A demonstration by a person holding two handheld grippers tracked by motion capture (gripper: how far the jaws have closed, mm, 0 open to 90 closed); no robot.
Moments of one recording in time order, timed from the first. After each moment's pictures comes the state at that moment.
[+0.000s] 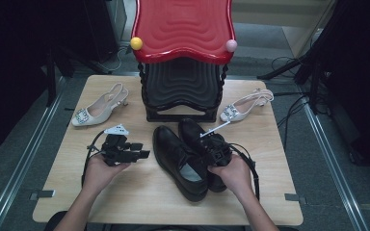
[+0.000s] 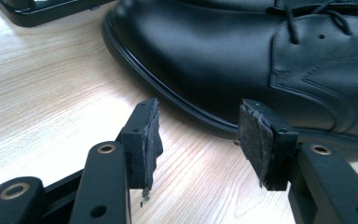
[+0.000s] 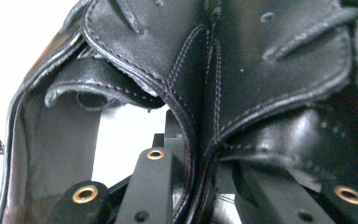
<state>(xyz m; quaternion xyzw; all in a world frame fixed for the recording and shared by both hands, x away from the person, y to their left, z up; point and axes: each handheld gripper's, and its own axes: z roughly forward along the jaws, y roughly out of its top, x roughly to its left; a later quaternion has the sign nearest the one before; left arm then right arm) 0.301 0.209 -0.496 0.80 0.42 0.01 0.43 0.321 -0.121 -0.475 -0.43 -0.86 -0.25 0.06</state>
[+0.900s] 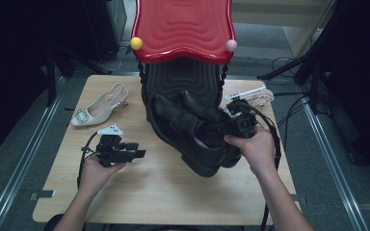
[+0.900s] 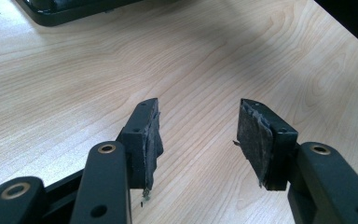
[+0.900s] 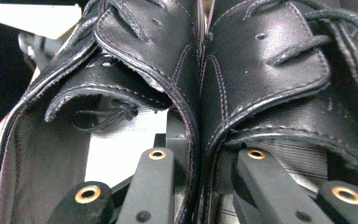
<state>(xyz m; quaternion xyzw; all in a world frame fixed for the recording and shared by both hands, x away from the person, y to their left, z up) 0.297 0.220 -0.495 0.79 0.43 0.02 0.43 0.343 -0.157 -0.357 -0.43 -0.81 -0.39 0.06</state>
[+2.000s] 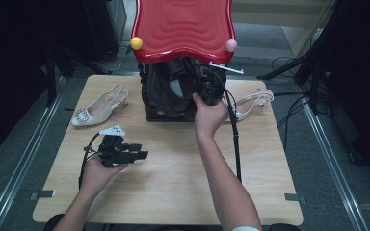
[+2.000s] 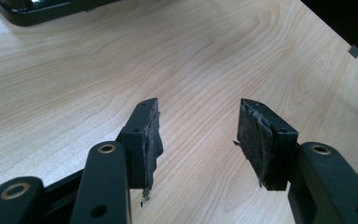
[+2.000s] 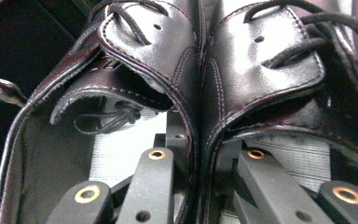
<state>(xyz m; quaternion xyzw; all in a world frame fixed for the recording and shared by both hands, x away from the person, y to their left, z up) 0.297 0.214 -0.496 0.80 0.42 0.00 0.44 0.431 -0.081 -0.374 -0.57 -0.63 -0.52 -0.10</state>
